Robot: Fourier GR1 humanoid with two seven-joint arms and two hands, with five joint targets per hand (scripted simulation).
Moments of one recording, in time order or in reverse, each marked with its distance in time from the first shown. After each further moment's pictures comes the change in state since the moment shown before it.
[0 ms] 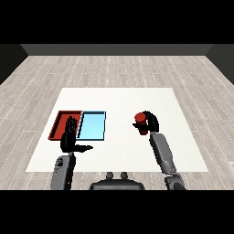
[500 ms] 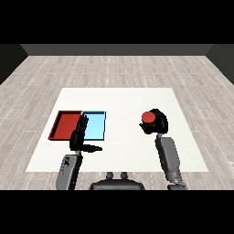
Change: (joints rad) left arm -0.031 -0.030 -0.151 -0.082 -0.062 0.049 0.147; right arm 0.127 -0.022 0.007 -0.379 -0.058 0.026 0.062
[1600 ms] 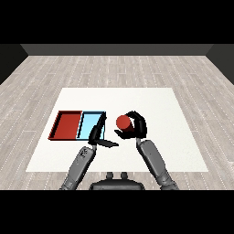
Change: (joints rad) left arm -0.192 -0.007 -0.222 0.244 -0.016 0.220 0.076; right arm -0.020 0.112 0.378 -0.156 0.066 -0.370 -0.011
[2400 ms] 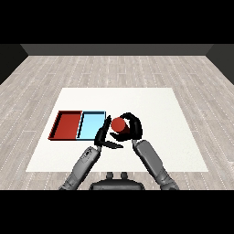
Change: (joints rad) left arm -0.039 0.000 -0.099 0.128 0.101 0.066 -0.048; right arm -0.026 0.001 0.079 0.026 -0.039 -0.037 -0.056
